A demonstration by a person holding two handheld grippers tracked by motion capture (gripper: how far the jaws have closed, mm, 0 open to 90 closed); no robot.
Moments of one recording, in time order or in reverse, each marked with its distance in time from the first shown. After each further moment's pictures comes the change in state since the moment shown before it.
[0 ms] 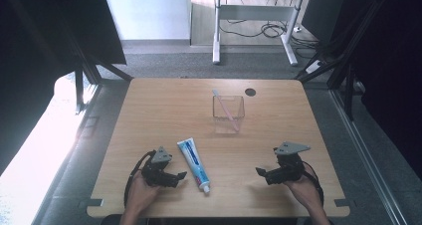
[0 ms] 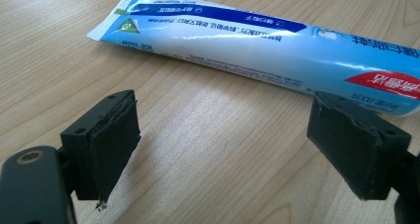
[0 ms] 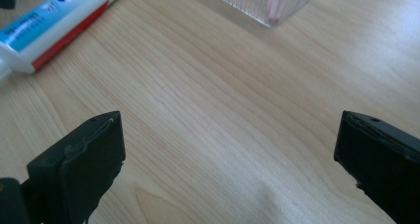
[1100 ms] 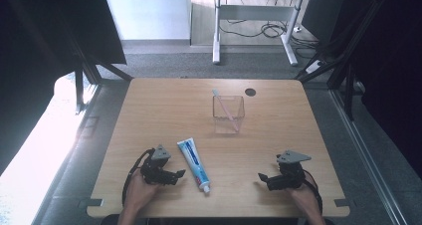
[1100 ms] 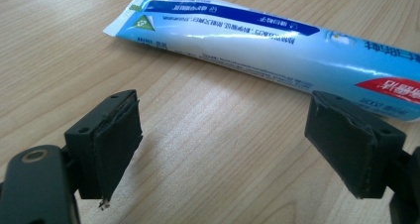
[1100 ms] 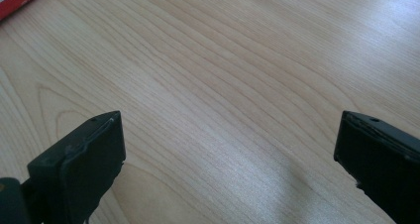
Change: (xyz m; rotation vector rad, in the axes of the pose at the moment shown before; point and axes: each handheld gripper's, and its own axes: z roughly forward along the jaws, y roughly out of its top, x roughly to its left) left arm 0.003 0.007 -0.005 0.029 0.027 -0.037; right arm -0.003 -0.035 0.013 -0.010 -0.041 0.024
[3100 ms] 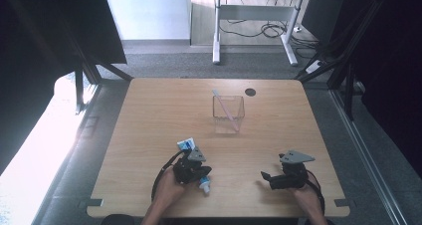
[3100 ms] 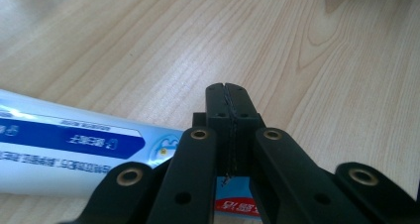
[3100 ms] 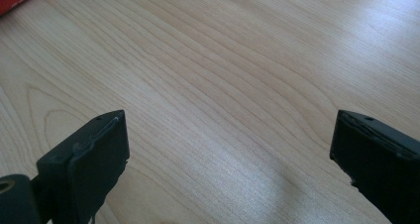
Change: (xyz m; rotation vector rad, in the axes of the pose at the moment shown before) left arm -0.068 0.053 0.041 0.081 -0.186 0.125; right arm -0.005 -0.002 -0.006 -0.020 -0.030 -0.003
